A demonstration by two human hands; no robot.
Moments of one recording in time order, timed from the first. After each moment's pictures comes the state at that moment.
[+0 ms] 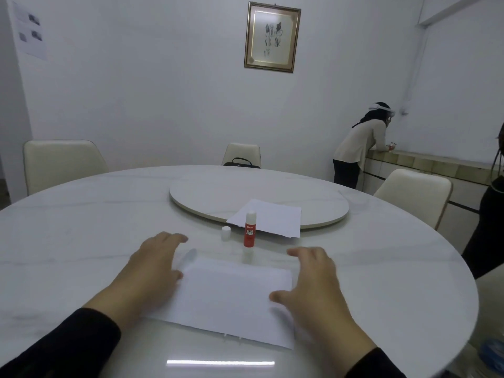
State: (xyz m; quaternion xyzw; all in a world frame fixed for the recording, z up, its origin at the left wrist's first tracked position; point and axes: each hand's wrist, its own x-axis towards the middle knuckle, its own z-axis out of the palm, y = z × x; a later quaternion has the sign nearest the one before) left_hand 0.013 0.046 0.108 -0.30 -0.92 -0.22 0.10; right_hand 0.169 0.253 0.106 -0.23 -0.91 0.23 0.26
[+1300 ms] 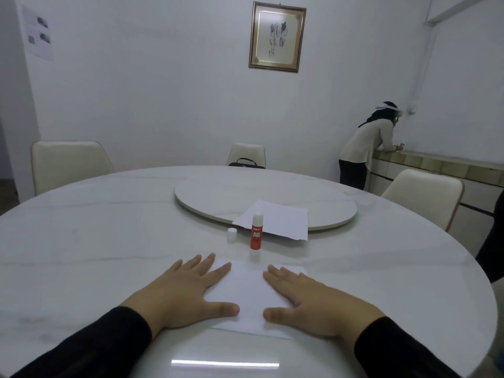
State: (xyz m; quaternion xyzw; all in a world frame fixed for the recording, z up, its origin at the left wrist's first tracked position) left_hand 0.018 0.067 0.090 -0.42 -0.90 -0.03 -0.06; right_hand 0.153 0.282 0.104 -0.03 -0.99 0.14 -0.06
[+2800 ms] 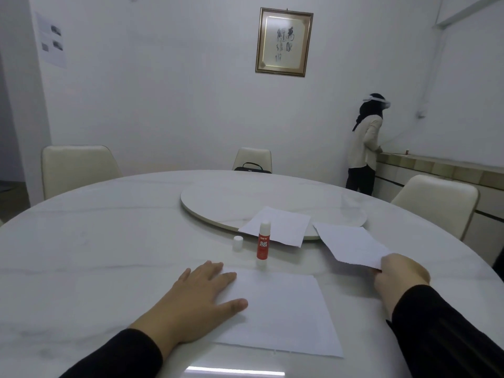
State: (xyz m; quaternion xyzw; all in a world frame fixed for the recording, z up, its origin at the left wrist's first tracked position) left_hand 0.023 0.079 0.085 -0.38 -0.91 -0.14 -0.03; right_hand 0.139 0.399 0.119 -0.40 -0.42 0.69 0.43
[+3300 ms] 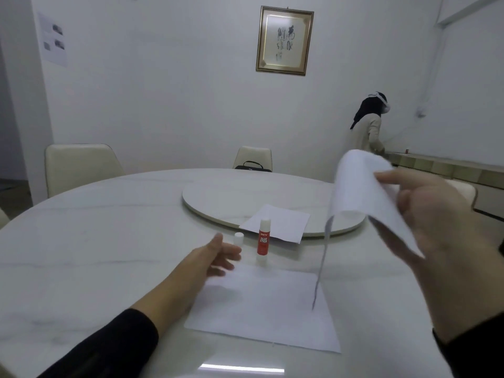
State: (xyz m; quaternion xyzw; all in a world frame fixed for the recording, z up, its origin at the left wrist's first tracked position) left_hand 0.024 0.084 0.107 -0.28 -0.66 -0.68 -0.14; right_hand 0.208 0.268 0.249 -0.17 -0.51 0.77 0.34
